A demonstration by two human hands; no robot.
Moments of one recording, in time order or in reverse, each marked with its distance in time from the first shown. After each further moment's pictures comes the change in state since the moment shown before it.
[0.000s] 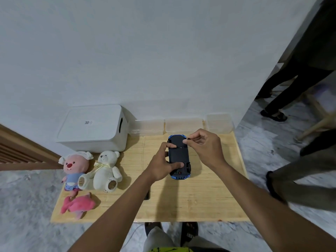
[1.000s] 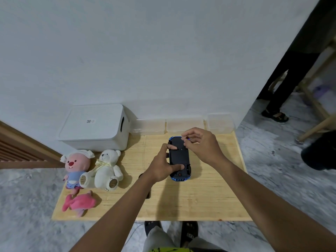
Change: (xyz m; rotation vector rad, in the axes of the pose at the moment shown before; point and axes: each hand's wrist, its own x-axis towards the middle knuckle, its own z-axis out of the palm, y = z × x) left_hand -0.002 -0.006 0.001 0.029 0.005 -0.031; right_hand 0.007 -0.006 0.003 -0.049 -0.176 0.017
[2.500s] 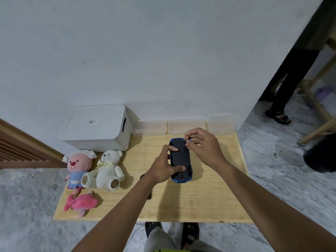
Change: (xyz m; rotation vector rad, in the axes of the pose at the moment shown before) left_hand -0.001 -0.002 0.000 0.002 -0.015 -0.002; right_hand -0.004 0.002 0.002 0.061 0.016 0.020
